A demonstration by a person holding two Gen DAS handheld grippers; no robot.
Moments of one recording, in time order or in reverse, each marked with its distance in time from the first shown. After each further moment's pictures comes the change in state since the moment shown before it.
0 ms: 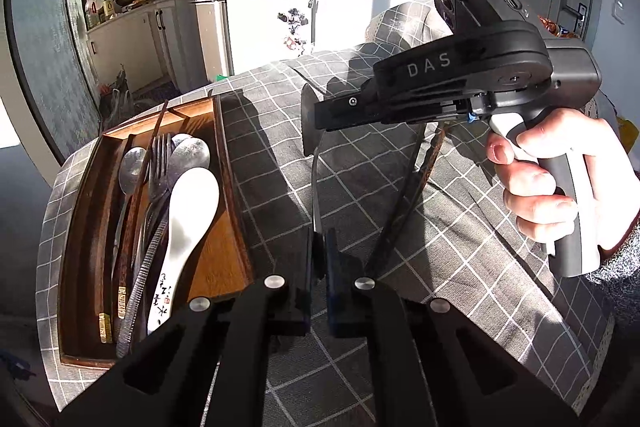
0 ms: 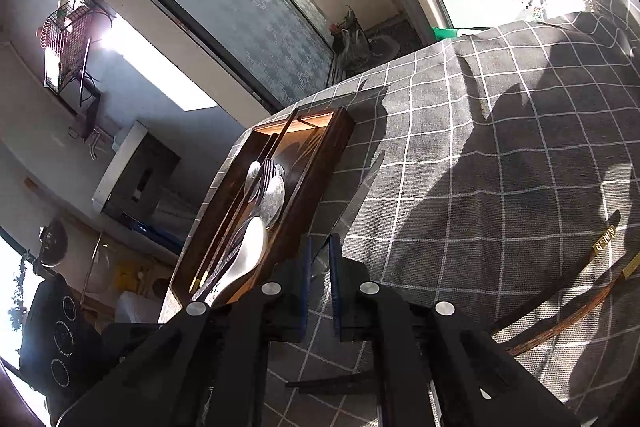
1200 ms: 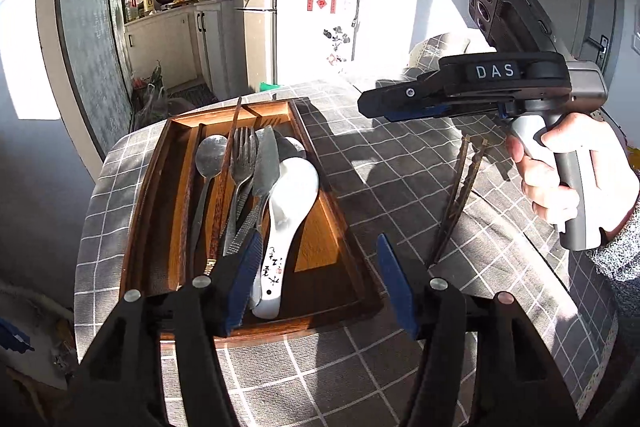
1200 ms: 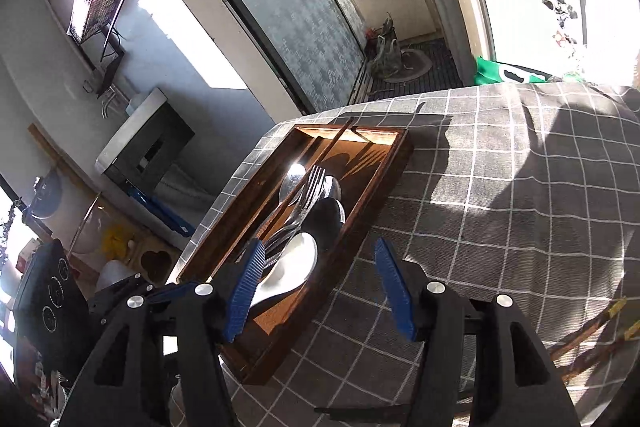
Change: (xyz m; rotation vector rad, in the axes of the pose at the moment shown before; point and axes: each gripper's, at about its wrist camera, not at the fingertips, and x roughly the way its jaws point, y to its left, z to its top) left arm -0.039 0.035 -0.018 -0.072 -0.060 0.034; right arm -0.005 0.030 0.007 -0.188 -0.004 -0.065
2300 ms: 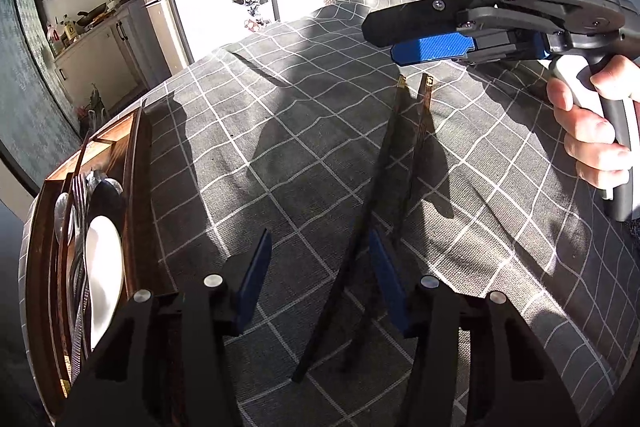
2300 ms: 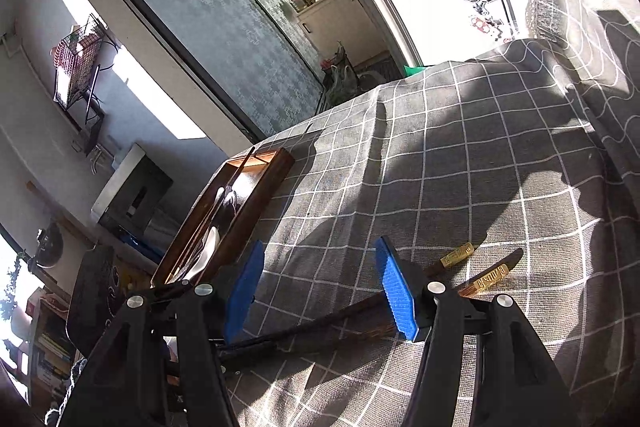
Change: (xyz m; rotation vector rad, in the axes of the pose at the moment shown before) left arm 0.117 -0.095 0.025 0.239 0.164 -0.050; right arm -0.070 -0.110 -0.045 0.171 -0.115 0.018
